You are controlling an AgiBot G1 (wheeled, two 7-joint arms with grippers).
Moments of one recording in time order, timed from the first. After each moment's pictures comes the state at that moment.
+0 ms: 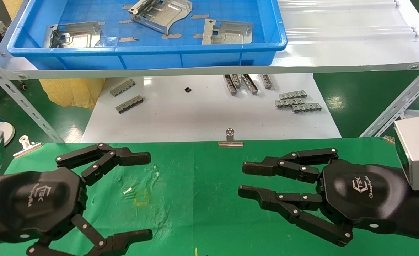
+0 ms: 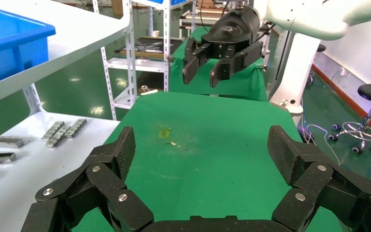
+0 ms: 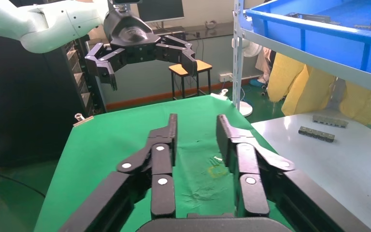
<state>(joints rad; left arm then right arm) -1.08 0.61 0.28 -1.28 0.73 1.49 -0.19 1.09 -0.56 -0.39 1.24 -0.64 -1.44 0.12</state>
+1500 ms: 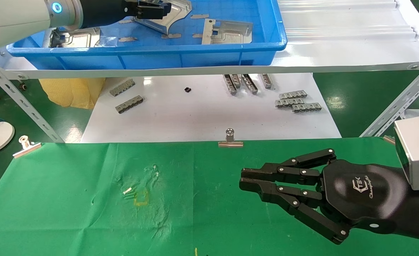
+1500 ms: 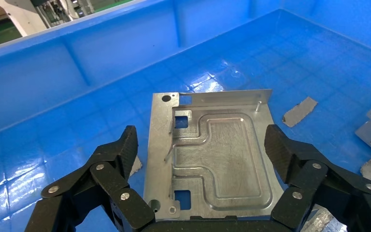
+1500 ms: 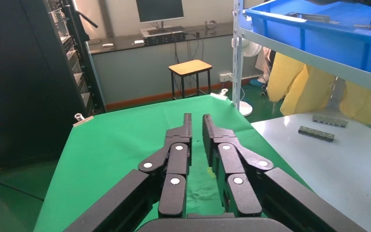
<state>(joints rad) -2.06 1.33 0.54 -0.03 1.38 0.76 -0.09 1.09 -0.56 -0.39 1.24 -0.64 -1.44 0.12</state>
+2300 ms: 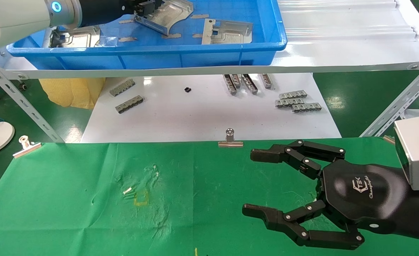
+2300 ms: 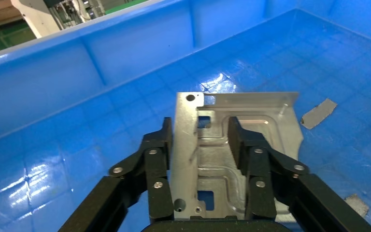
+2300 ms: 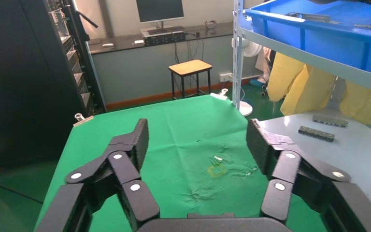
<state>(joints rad) -2.06 1.35 0.57 -0.04 1.40 0.71 -0.14 1.09 -0.56 -0.39 1.24 -0.64 -1.44 0.12</state>
